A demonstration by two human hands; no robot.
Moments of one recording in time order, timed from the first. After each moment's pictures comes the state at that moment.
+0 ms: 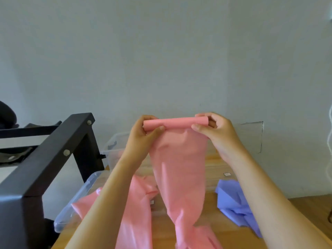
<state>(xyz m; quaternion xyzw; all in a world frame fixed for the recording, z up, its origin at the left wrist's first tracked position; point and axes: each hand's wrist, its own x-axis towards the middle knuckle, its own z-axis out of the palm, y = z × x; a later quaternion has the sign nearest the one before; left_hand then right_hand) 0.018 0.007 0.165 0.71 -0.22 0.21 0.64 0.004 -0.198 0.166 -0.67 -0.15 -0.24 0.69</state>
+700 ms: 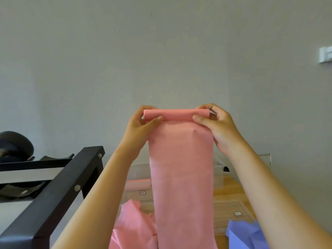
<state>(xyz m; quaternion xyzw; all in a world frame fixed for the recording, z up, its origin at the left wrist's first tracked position) 0.011 0.022 0.292 0.66 -0.30 0.24 0.65 0.001 -0.187 0.287 -0.62 -0.23 -0.29 0.69</state>
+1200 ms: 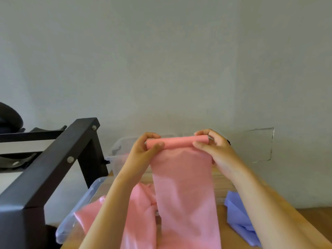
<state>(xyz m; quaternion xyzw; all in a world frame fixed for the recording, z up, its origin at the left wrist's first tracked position) 0.036 0.028 0.156 0.71 -0.19 0.13 0.66 0.029 -0.191 0.155 -0.68 -0.15 -0.13 0.71</state>
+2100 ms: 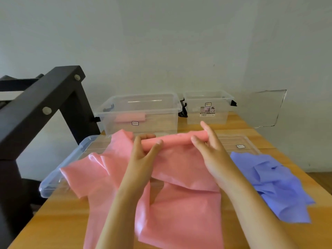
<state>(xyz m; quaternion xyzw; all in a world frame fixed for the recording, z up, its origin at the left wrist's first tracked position) 0.017 0.012 0.026 0.69 -0.07 0.12 0.71 0.024 -0.164 0.033 -0.74 -0.07 -0.09 0.67</state>
